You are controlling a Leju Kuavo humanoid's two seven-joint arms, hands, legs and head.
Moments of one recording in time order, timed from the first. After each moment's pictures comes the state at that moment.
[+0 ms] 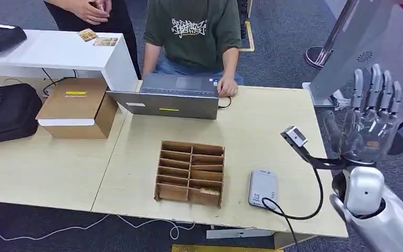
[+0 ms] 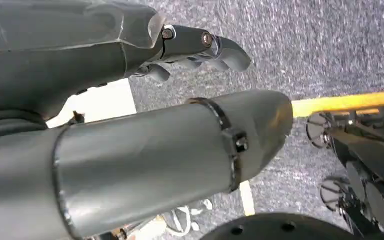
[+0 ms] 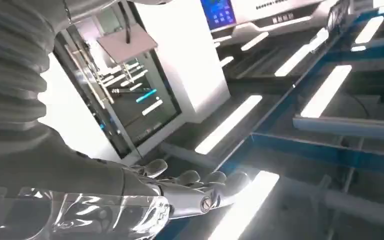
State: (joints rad) left arm -0.06 0.08 -1.54 -0.08 1.41 -0.17 -0.11; right arm -0.24 -0.67 0.43 -1.70 1.57 -0.47 0.70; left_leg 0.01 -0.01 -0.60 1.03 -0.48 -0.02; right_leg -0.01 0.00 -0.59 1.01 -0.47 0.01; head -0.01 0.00
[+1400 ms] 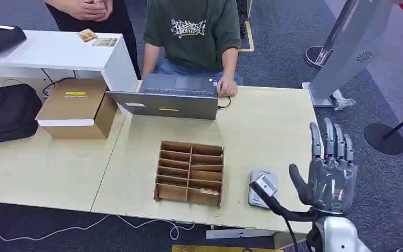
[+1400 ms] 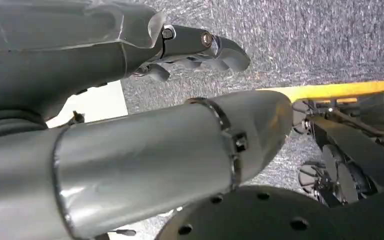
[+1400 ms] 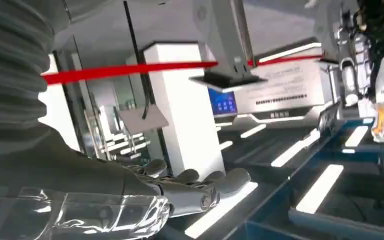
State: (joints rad) left arm -0.06 0.04 -1.52 -0.05 1.47 -0.18 -0.14; right arm 0.06 -0.48 0.49 -1.97 1.57 -0.21 0.70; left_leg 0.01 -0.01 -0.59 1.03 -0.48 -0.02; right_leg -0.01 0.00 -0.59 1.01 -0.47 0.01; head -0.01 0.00
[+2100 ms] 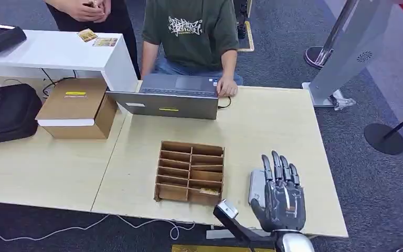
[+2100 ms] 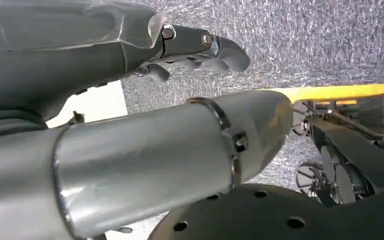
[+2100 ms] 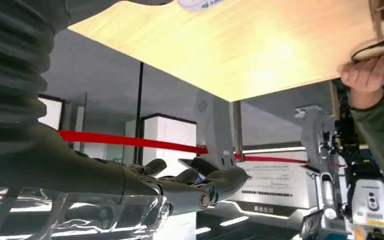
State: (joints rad) left arm -0.06 0.02 -1.52 -0.04 1.50 -0.15 -0.14; right arm 0.21 -0.17 0.50 -1.94 1.57 0.03 0.51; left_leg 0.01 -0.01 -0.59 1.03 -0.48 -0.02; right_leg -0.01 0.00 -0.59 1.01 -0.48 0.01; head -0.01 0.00
